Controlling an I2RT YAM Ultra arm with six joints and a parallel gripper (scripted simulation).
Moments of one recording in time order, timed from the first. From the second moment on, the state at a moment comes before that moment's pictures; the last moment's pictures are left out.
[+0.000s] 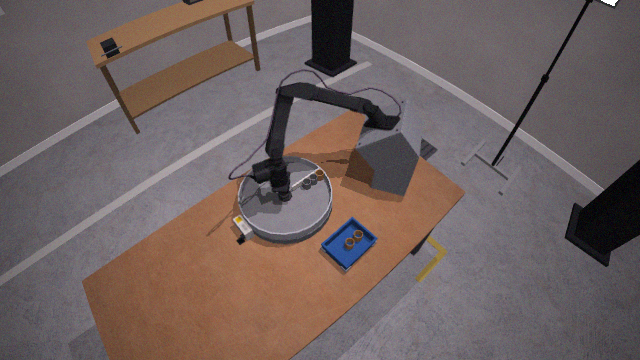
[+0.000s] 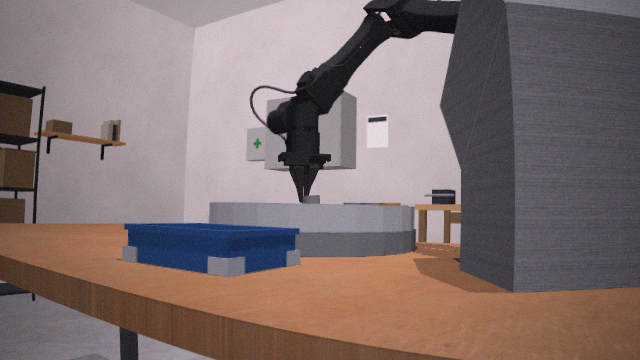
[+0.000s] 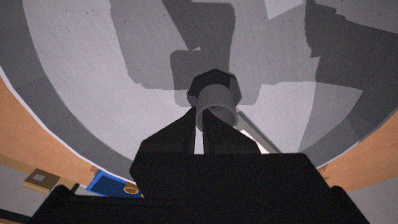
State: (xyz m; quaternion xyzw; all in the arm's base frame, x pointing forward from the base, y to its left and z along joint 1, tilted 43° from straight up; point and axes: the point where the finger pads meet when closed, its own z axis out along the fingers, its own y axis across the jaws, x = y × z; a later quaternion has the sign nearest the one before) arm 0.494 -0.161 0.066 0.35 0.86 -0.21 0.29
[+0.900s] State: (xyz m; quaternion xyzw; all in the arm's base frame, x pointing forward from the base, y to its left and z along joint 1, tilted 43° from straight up) arm 0.493 -0.163 0.063 0.35 0.86 -0.21 0.29
